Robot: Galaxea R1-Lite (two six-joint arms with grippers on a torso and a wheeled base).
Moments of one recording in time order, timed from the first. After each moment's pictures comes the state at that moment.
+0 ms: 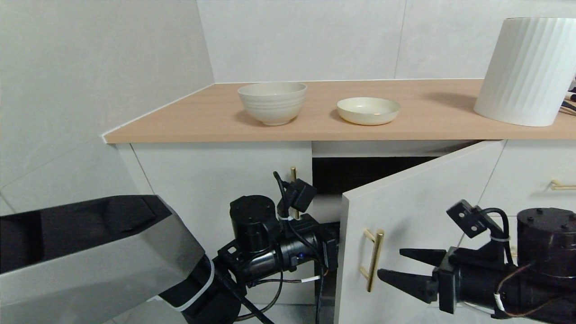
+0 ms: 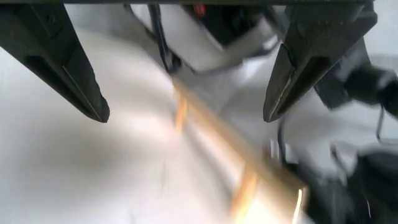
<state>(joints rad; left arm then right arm) -0.71 2.17 -0.76 -1.39 -0.45 -0.35 0.52 1.59 -0.28 -0.97 0.40 0.26</state>
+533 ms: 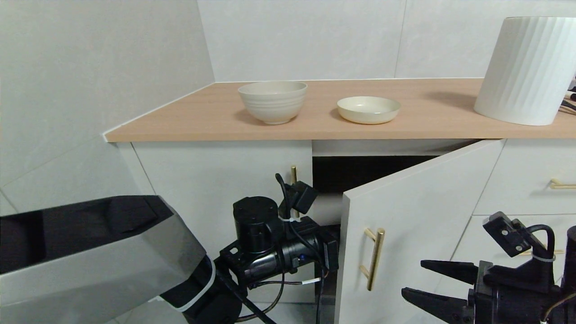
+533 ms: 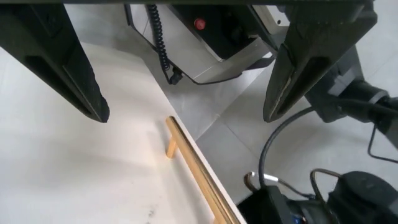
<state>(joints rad) -0.73 2.18 -0.76 -1.36 -0.44 -0.36 0.51 1.44 -0.18 -0.94 0.40 0.24</state>
